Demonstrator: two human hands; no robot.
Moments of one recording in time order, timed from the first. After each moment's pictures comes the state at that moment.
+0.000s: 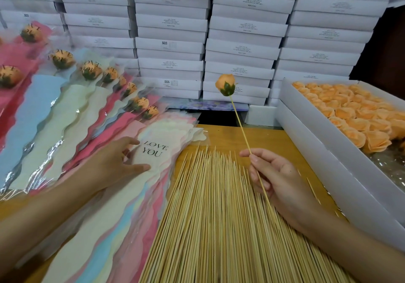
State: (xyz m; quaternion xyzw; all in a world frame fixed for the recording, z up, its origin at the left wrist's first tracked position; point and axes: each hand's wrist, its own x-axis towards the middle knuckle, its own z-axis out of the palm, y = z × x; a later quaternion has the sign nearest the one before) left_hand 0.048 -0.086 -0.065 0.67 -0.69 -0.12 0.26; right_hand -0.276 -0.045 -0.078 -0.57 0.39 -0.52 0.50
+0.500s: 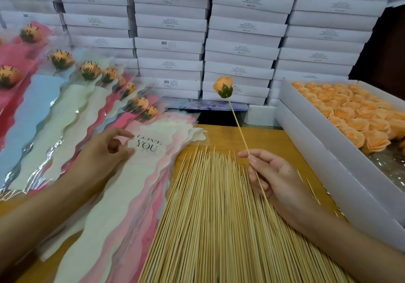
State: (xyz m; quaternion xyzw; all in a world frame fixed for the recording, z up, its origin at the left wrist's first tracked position) left_hand 0.063 -0.090 -0.070 0.61 -0.65 -0.17 0.41; right_hand -0.274 -0.042 -0.075 -0.57 0.40 -0.52 0.50
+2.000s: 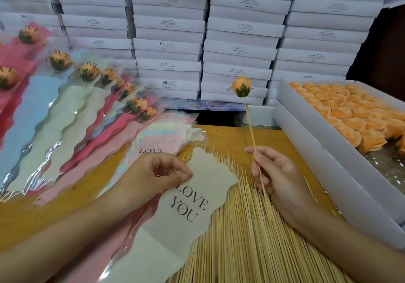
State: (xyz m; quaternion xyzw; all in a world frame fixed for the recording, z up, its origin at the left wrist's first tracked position) left_hand -0.025 -0.038 -0.057 0.44 -0.65 -0.44 0.43; right_hand -0.276 -0.047 -0.079 -0.54 0.42 -0.57 0.46
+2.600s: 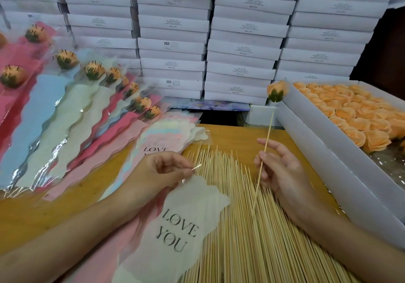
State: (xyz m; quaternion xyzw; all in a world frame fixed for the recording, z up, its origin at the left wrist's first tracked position) left_hand -0.018 -0.049 -0.076 0.40 -0.61 -0.51 0.46; right_hand -0.274 -0.047 -0.076 -0.52 0.42 -0.59 0.45
